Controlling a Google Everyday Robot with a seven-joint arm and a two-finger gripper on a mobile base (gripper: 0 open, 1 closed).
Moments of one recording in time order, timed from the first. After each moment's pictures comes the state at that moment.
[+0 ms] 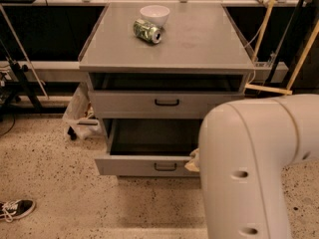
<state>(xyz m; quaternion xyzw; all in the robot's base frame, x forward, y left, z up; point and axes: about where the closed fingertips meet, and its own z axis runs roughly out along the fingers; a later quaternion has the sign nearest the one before) 0.641 -0.155 0.424 -0.46 0.83 -0.01 0.32</state>
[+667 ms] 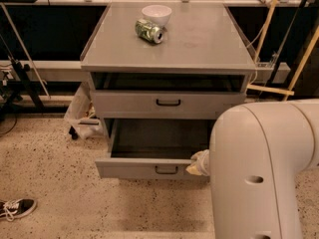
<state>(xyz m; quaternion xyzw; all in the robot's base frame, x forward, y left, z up) 0.630 -0.151 0.427 -0.46 0.83 0.01 0.33</state>
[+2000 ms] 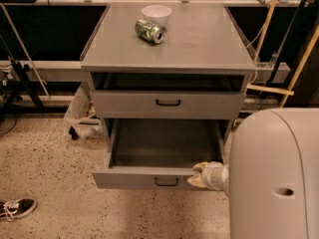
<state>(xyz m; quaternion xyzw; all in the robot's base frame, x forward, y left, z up) 0.579 -0.161 0.429 -0.44 0.82 0.04 0.36</state>
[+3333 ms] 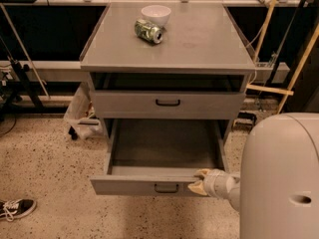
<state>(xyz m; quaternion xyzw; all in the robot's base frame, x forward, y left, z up) 0.552 -0.158 0.430 -0.44 0.81 0.06 0.38</state>
